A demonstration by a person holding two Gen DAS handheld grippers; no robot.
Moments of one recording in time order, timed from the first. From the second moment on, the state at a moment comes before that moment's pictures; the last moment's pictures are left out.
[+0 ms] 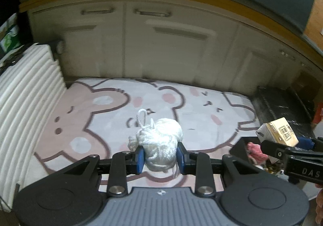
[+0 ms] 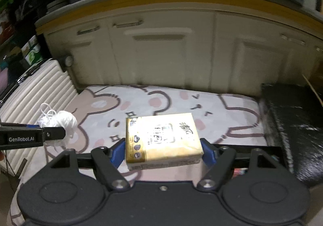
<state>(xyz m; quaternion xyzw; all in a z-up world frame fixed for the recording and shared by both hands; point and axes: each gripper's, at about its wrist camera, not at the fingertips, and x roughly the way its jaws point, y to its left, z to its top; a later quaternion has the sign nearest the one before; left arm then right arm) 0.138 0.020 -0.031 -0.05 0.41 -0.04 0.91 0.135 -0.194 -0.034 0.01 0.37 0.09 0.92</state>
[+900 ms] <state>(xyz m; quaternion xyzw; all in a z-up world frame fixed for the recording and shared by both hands) 0.152 -0.122 -0.056 -0.05 0.46 -0.19 0.87 0.118 -0.354 -0.084 0.10 0.44 -0.04 0.89</state>
